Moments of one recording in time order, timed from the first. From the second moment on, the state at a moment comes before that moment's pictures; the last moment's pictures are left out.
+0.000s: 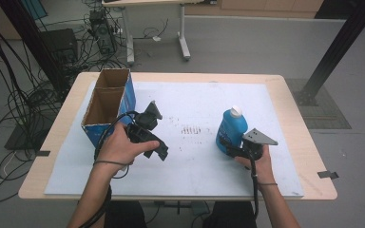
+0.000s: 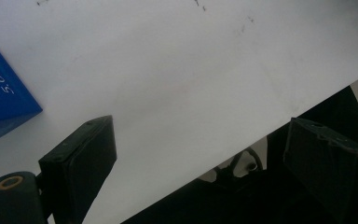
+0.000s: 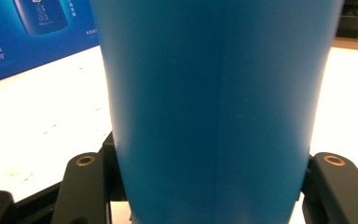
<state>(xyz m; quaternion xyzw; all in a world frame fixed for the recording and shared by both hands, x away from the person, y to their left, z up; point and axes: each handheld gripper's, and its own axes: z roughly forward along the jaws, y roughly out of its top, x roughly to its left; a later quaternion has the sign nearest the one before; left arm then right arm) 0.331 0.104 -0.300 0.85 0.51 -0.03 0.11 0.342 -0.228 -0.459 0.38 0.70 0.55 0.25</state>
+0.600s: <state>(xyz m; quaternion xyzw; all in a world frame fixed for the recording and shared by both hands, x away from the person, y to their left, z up) 0.330 0.105 -0.301 0.85 0.51 -0.03 0.11 0.341 -0.228 -0.461 0.38 0.70 0.55 0.25</state>
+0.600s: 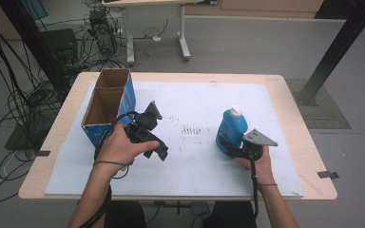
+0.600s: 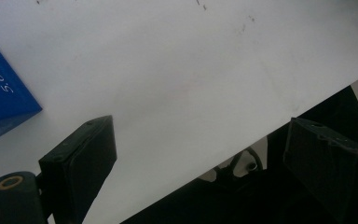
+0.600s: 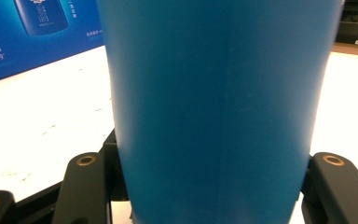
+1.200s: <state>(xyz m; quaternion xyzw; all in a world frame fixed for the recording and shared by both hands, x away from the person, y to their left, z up) 0.329 0.105 -0.301 0.85 0.51 -0.03 0.11 0.341 -0.228 -0.461 0.38 0.70 0.55 0.25</state>
